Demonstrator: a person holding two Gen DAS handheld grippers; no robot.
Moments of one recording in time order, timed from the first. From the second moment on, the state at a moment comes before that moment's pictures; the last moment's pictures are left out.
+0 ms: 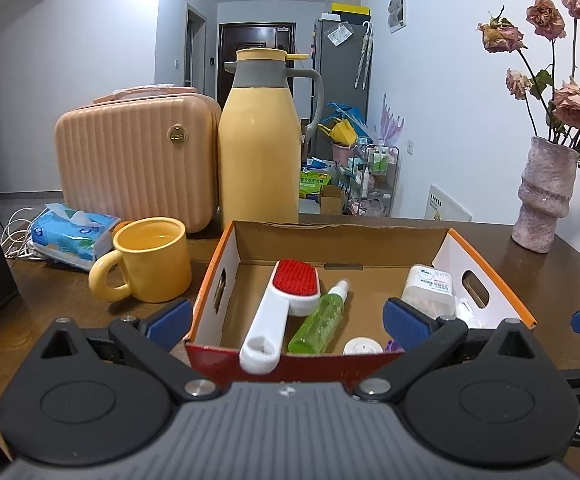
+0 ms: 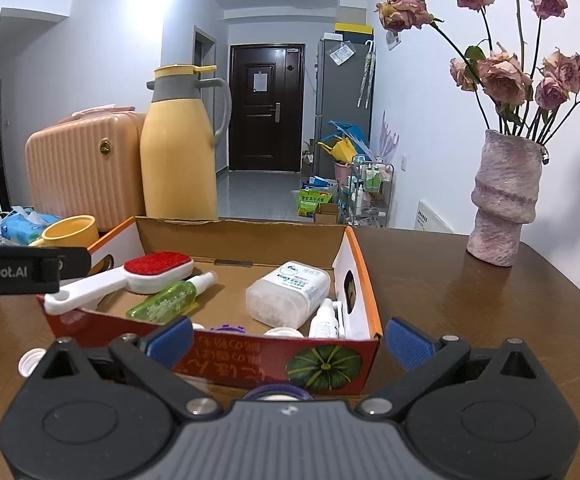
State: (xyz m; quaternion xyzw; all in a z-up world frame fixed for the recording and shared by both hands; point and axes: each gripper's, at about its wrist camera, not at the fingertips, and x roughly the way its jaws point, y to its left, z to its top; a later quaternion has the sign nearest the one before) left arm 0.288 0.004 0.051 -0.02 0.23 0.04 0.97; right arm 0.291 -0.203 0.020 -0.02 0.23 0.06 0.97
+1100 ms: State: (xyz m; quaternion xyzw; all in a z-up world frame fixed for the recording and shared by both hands) left arm 0.223 0.022 0.008 -0.01 0.31 0.03 0.95; right arm 0.229 -0.185 -0.012 -0.04 0.30 0.10 0.95
